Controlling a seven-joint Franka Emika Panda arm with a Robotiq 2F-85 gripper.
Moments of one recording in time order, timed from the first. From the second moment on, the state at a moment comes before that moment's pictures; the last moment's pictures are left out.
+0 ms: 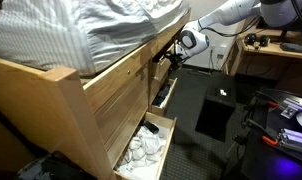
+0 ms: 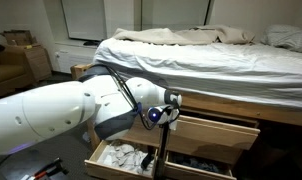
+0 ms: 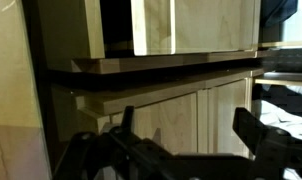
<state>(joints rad) -0.65 1.33 0.72 -1.16 2.01 3.25 1.74</state>
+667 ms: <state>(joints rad) -0.68 1.38 0.78 -1.11 1.94 3.25 1.77</state>
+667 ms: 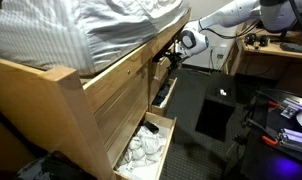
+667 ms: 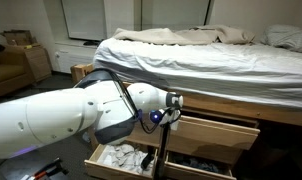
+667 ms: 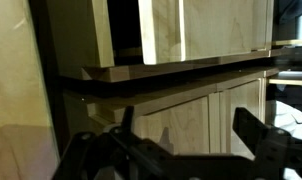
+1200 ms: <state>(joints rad) -0.60 1.40 0.74 -0.96 1.94 3.25 1.78</state>
